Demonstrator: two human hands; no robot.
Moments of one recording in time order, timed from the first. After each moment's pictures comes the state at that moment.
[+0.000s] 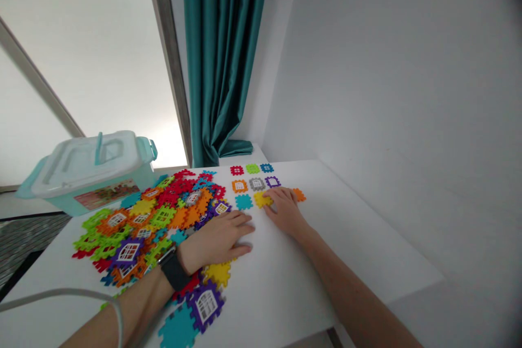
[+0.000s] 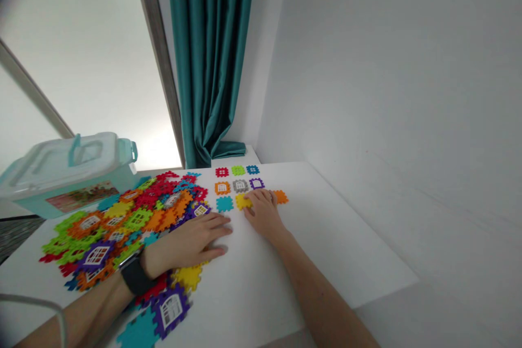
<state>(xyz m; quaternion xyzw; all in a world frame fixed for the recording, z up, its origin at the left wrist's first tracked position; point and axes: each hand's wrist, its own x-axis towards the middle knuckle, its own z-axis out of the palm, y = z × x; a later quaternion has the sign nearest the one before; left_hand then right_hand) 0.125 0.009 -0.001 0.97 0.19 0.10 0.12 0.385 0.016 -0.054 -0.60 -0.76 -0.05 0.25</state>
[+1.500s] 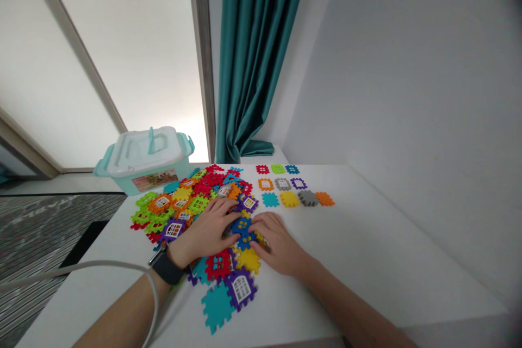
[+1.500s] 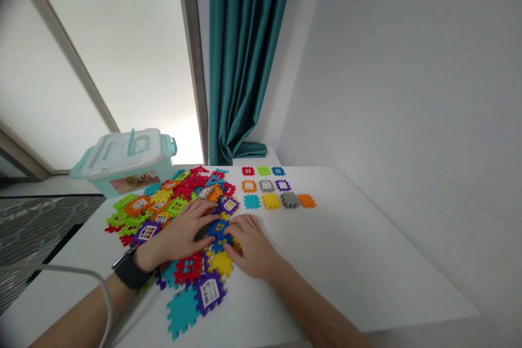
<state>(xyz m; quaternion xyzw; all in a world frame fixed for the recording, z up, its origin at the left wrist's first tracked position) 0.038 -0.002 -0.006 0.92 0.34 0.18 0.06 0.276 -0.047 -0.032 -0.41 -0.86 0.11 0.27</state>
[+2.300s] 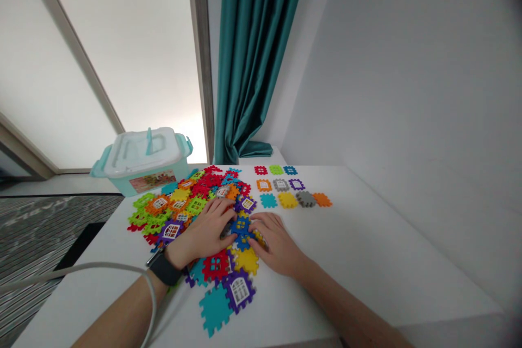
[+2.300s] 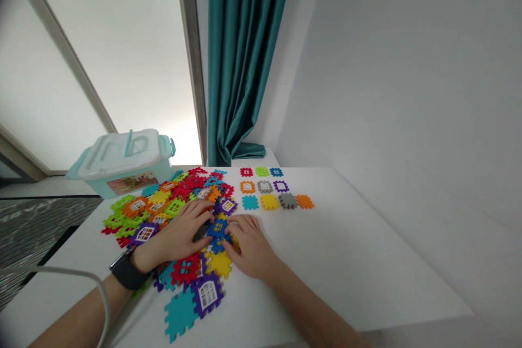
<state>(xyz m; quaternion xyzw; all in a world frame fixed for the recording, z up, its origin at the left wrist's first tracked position) 0.038 -0.002 -0.009 0.92 0.35 0.17 0.06 0.275 -0.047 -0.036 -0.43 -0.85 0.09 0.28</state>
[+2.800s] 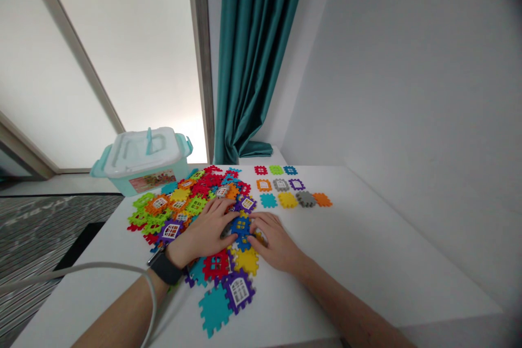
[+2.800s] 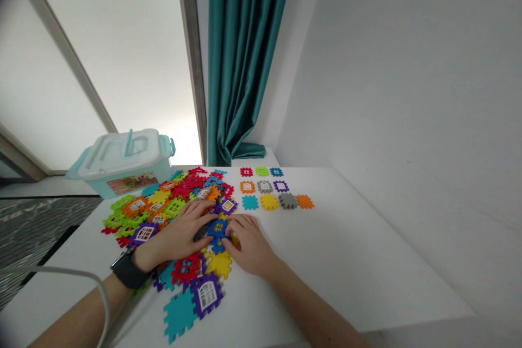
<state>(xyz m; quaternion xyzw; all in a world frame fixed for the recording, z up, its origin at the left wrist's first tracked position) 0.039 0.000 -0.011 0.92 0.35 0.16 0.07 0.272 -0.040 -0.039 -0.44 -0.83 0.14 0.30</state>
